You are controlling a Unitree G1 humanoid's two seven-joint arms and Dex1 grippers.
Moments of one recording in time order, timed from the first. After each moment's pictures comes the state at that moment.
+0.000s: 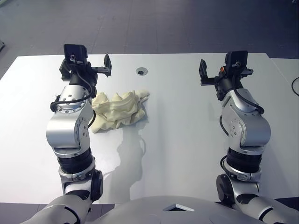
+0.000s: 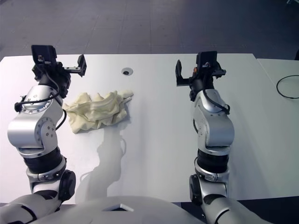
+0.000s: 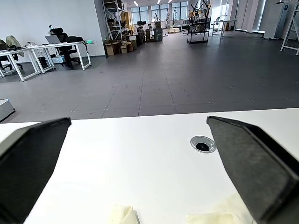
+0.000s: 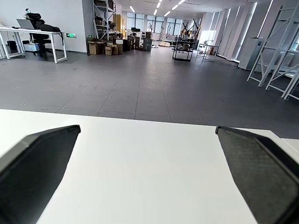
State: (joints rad) left arm -0.43 0.20 0.16 -0.57 -0.08 1.01 0.03; right arm -0.40 -0.15 -0.10 -0.46 0.06 0.87 -0.01
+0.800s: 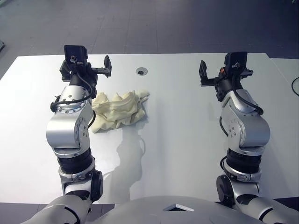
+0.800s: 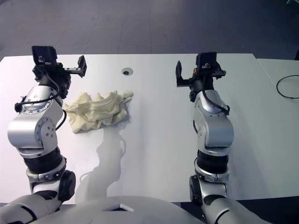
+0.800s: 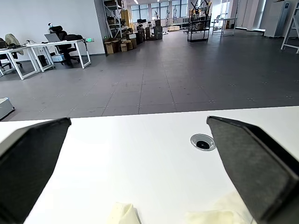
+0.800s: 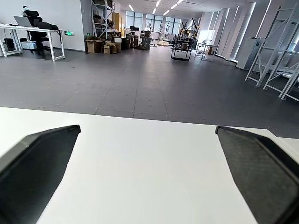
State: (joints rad) left arm -0.42 0.20 0.17 -0.57 -0.08 1.01 0.03; right arm -0.40 -0.15 -0.10 -0.46 0.05 0.87 -0.01
